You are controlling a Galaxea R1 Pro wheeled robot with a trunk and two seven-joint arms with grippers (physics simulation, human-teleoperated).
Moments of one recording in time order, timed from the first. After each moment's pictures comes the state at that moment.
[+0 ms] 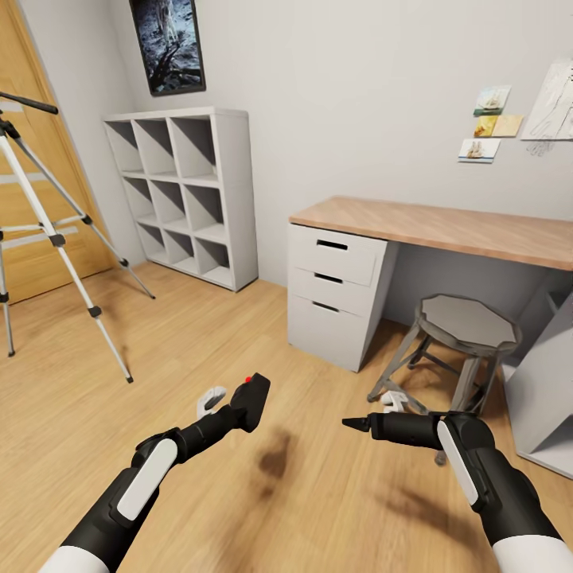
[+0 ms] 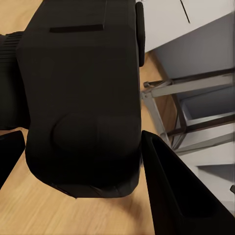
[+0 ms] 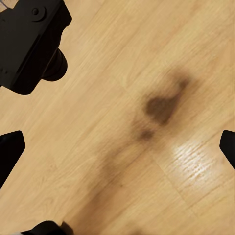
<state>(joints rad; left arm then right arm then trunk) -0.46 0.10 -0.22 -1.08 1.00 0.52 -0.10 -0.48 -0.16 -0.05 -1.22 -0.13 0.95 0.77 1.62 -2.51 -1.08</state>
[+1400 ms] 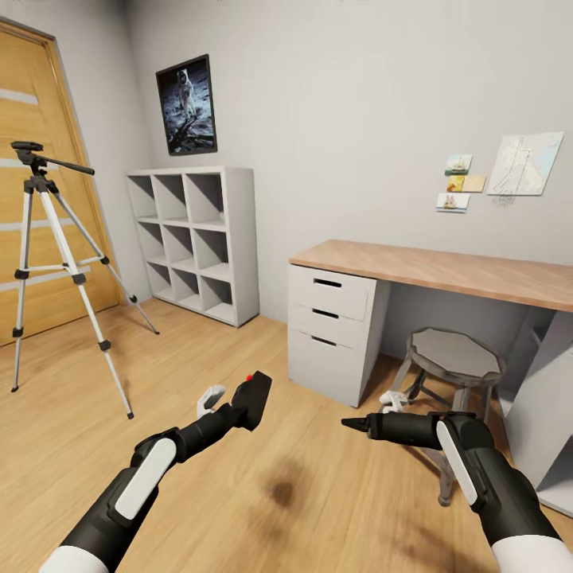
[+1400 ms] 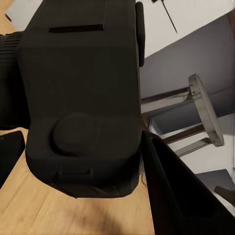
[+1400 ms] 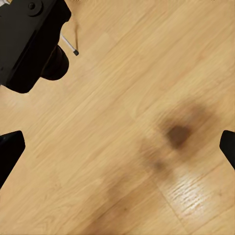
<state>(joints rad) -0.46 0.10 -0.22 -1.08 1.05 0.53 -0.12 -0.48 -0.15 -0.05 -1.22 -0.13 0.94 0.77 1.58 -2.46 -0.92</state>
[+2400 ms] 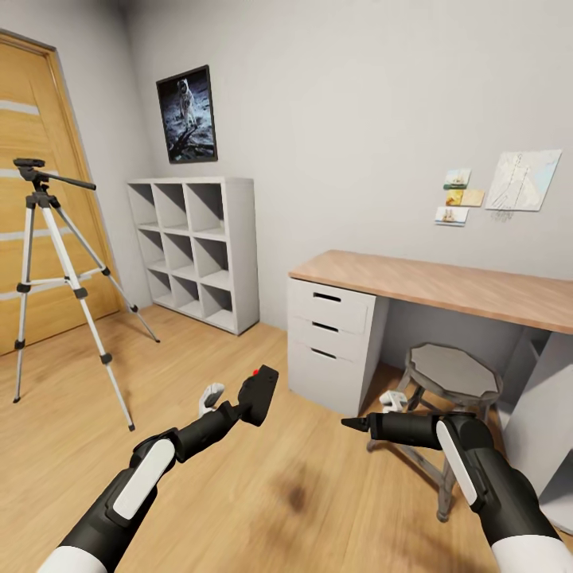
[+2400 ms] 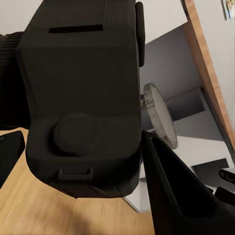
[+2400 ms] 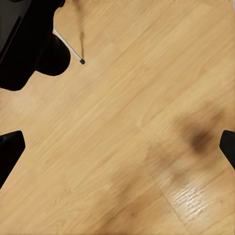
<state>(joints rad) -0.46 0.11 -0.22 -1.07 1.08 0.53 -0.24 -0.48 -0.15 -0.05 -1.22 -0.13 0.94 0.77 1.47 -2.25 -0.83</state>
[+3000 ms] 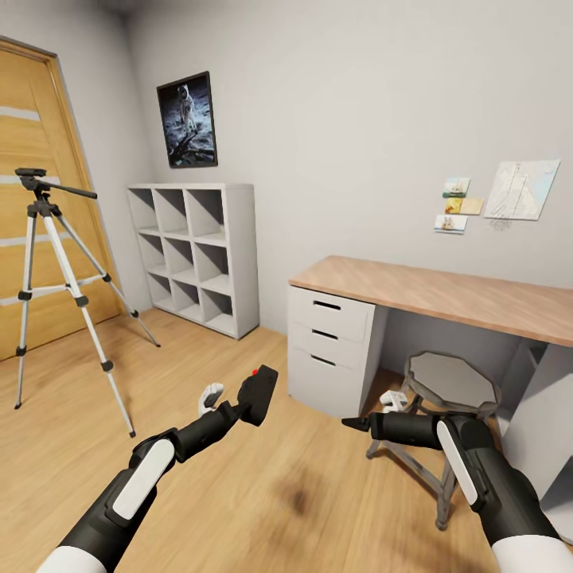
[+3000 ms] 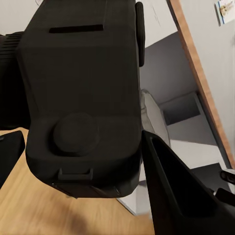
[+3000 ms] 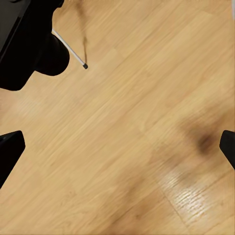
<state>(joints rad) -0.46 0.11 -0.22 -1.06 1.08 0.53 -0.24 -0.48 -0.15 -0.05 -1.22 -0.13 0.95 0.77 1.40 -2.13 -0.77</state>
